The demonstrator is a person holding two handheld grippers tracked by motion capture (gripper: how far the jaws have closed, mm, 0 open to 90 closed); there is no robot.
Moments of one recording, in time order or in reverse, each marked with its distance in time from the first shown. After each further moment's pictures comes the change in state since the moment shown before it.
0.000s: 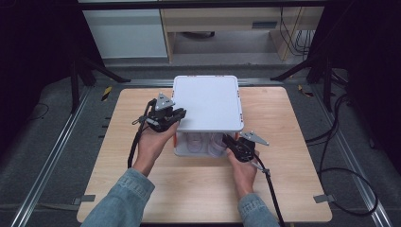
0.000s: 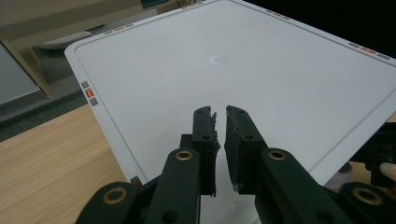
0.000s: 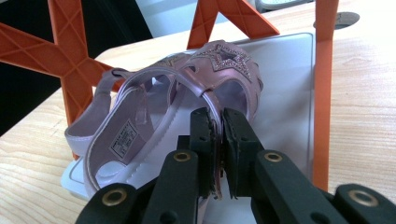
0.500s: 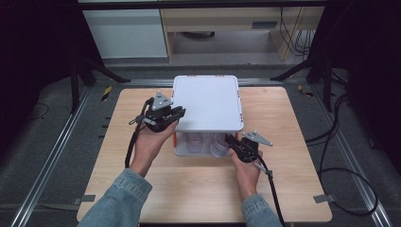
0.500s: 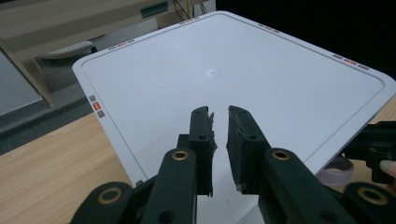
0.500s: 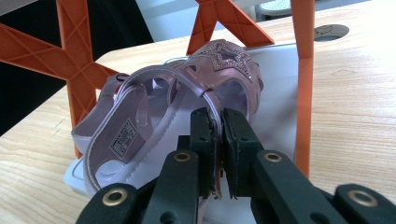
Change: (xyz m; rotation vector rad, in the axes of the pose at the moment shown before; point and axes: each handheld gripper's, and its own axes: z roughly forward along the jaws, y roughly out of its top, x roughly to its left) left arm -0.002 0.006 -0.011 -0.020 0.002 0.019; right arm -0.001 0.005 -0.011 -0.016 -0.002 -0.021
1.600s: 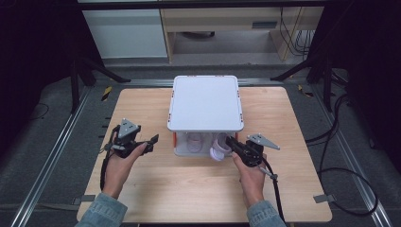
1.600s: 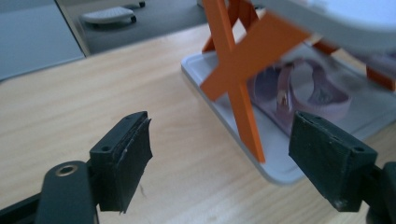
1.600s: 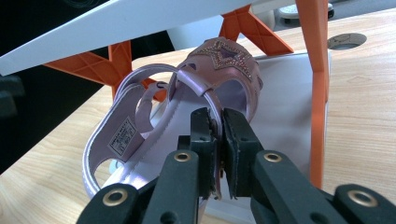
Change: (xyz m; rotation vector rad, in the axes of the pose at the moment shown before) left arm 0.054 -0.100 -0.042 0.017 0.135 -0.110; right arm 0.009 0.009 -0.030 -0.017 0.081 0.018
